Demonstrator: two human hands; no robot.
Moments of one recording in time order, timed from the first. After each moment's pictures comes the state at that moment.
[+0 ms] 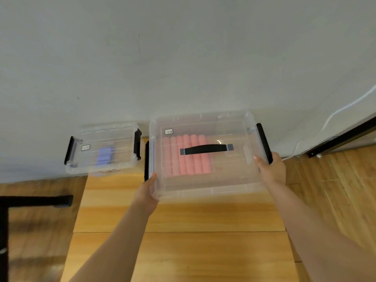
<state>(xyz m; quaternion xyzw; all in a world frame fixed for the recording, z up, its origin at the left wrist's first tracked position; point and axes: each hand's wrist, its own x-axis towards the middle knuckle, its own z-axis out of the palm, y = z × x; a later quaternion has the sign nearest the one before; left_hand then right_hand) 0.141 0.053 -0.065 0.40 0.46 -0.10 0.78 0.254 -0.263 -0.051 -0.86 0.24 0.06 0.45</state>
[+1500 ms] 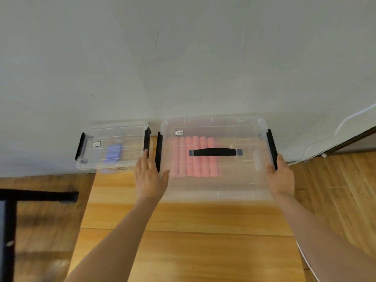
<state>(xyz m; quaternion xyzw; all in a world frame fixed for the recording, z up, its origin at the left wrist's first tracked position) 0.150 0.060 -0.042 0.95 0.24 0.02 0.19 0.237 -0.255 -0.050 -0.94 0.14 0.05 0.31</state>
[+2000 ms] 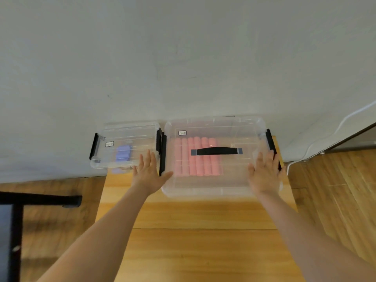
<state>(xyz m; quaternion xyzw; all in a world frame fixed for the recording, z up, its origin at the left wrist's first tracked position) 0.148 0.124 -0.027 0.95 0.18 -0.24 0.13 0.208 -0.189 -0.050 -0.99 0.06 0.12 0.08</state>
